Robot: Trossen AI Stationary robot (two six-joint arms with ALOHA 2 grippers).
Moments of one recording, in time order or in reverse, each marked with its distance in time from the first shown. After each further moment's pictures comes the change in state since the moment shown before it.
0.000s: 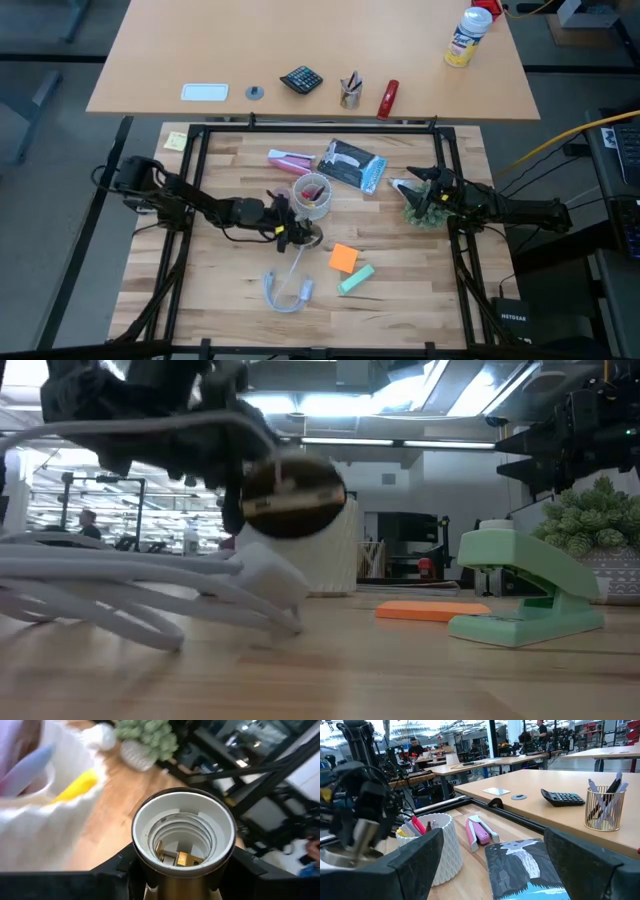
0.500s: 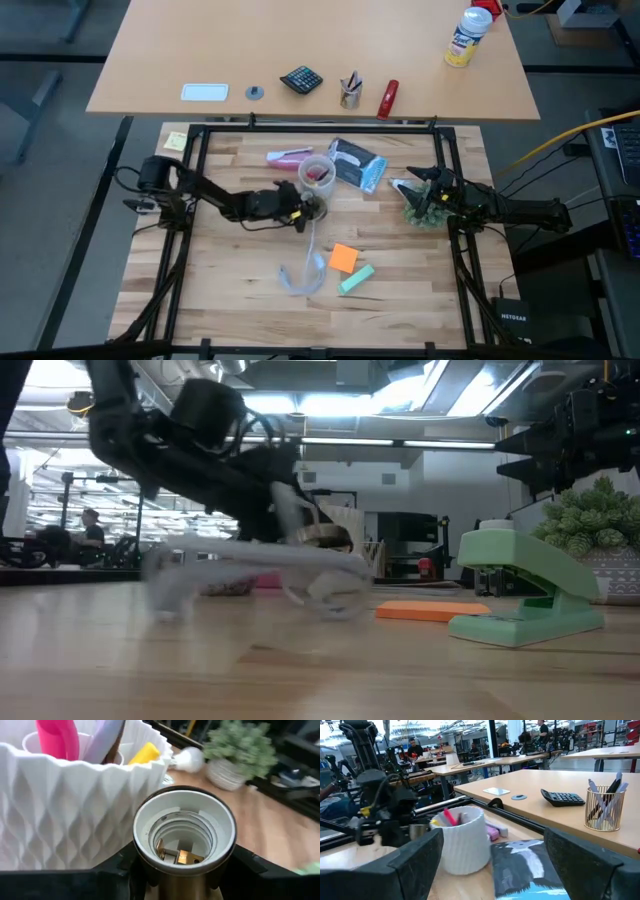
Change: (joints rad) left arm 0.142 0.161 0.091 -0.019 -0.223 0.161; right arm 0.000 0.000 0.000 0.000 0.000 0.000
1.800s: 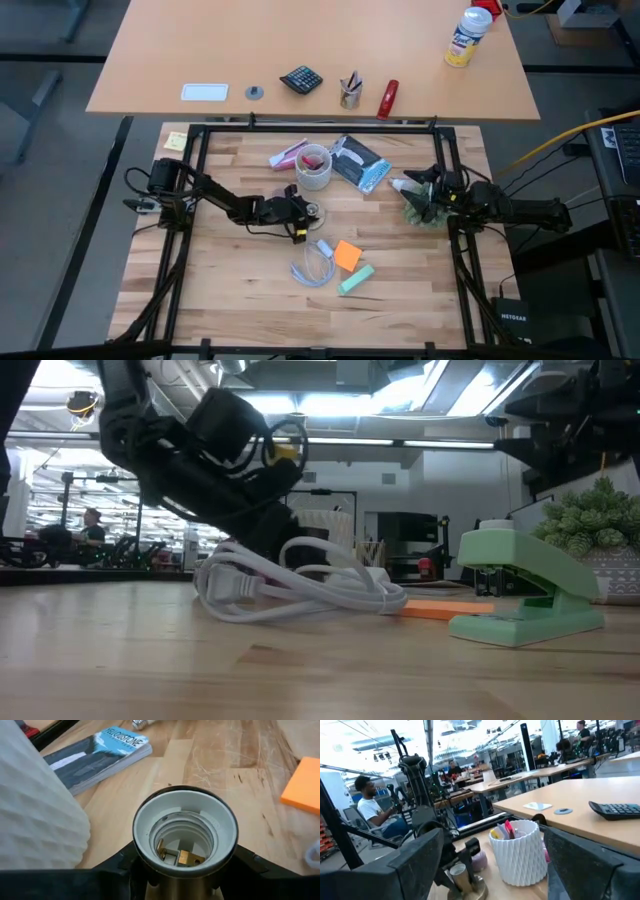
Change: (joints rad) left arm -0.054 0.080 0.082 -0.186 0.022 0.463; right arm 0.000 0.003 0.001 0.140 -0.184 0.077
